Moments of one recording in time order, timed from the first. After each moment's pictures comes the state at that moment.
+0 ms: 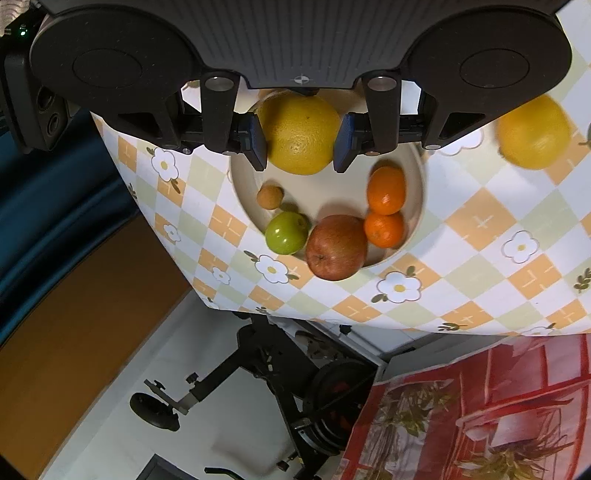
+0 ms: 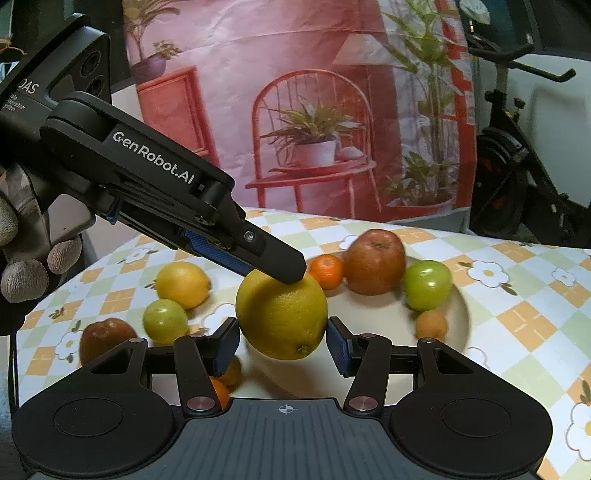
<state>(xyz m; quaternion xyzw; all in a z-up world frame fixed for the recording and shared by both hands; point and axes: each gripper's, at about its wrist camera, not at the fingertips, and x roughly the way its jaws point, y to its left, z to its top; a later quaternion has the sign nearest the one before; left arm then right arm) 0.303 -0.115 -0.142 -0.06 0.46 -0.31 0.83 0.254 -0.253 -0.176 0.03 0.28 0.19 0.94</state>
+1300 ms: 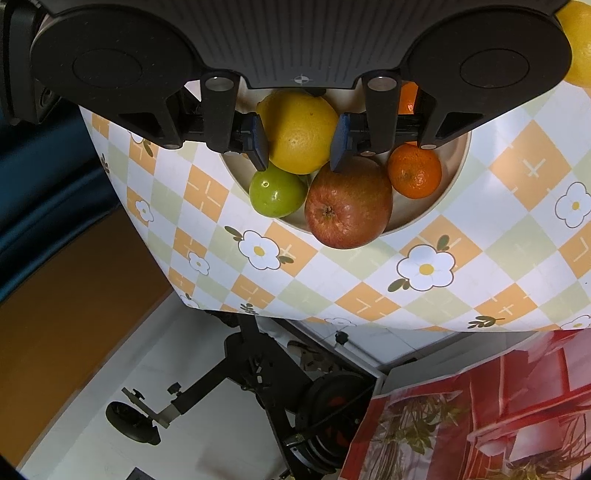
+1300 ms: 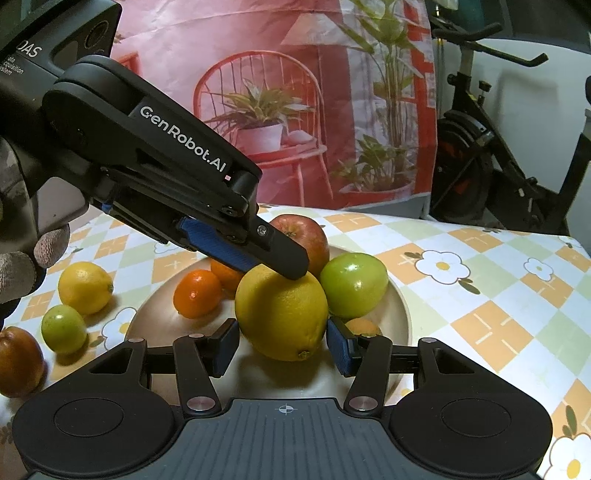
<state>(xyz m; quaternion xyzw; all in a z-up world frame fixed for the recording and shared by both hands) 0.367 -0.165 -0.169 -0.05 0.48 -0.29 0.83 0.313 -0.285 -0.211 0.02 0.30 0.12 0.95</state>
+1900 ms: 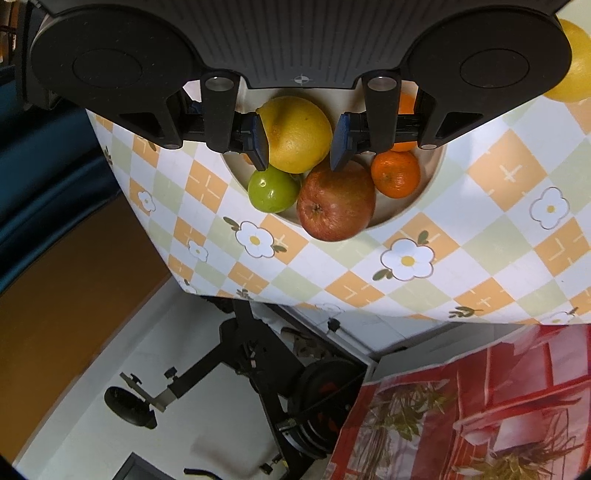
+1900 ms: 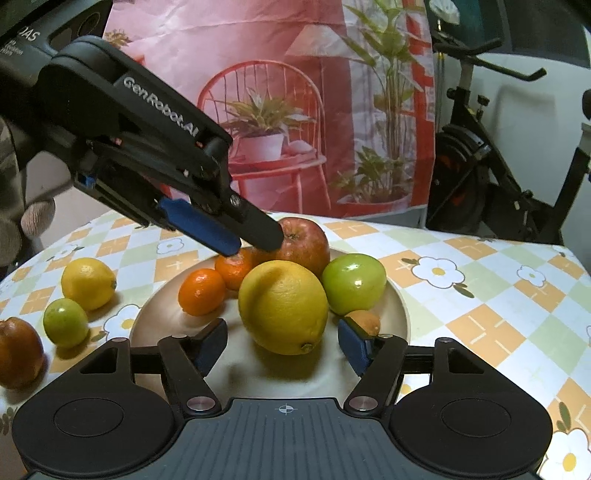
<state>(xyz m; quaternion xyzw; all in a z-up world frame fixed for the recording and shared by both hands) 0.353 -0.150 -0.153 -0.06 0.46 -0.27 0.84 0.299 -0.281 -0.211 0.01 0.28 0.12 0.95</state>
